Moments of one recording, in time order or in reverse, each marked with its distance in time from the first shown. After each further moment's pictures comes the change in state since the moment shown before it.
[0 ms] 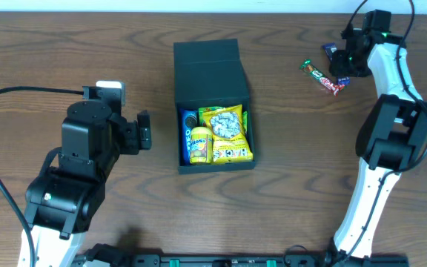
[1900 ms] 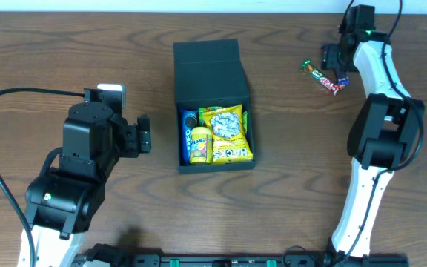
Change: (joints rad) left arm 0.000 0.000 0.000 -0.038 0.000 0.000; right arm 0.070 -0.002 0.000 0.065 0.226 0.121
